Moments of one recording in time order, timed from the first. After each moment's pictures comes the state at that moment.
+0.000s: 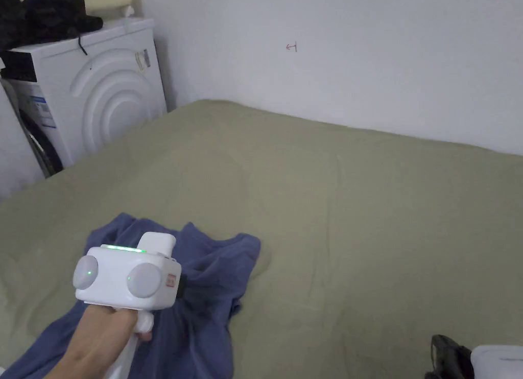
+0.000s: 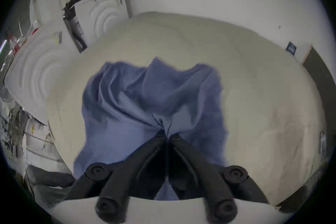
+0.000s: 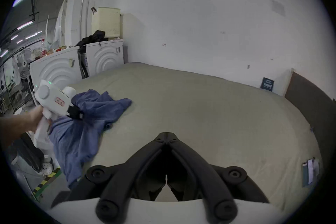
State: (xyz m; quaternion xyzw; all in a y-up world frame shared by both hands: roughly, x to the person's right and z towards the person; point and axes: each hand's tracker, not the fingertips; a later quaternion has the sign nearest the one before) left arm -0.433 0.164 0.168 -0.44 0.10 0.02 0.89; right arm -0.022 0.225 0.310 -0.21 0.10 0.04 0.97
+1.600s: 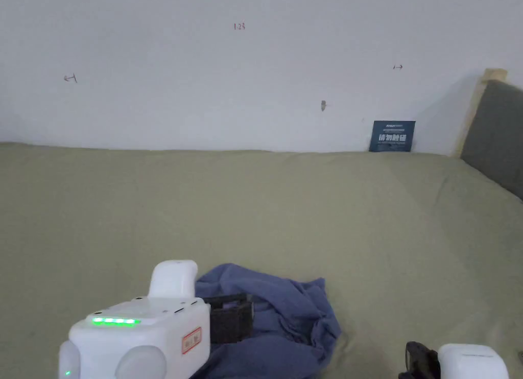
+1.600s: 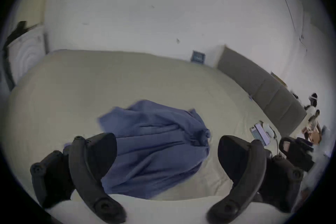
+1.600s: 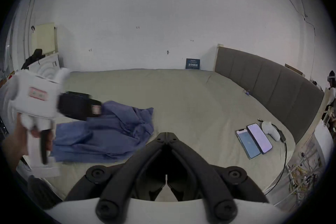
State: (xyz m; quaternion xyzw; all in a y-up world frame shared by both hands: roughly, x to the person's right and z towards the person) left arm -0.119 0.233 0.230 -0.30 -0.18 0.07 0.93; right arm 0.173 0.232 0.379 -0.21 -0.11 -0.01 0.97
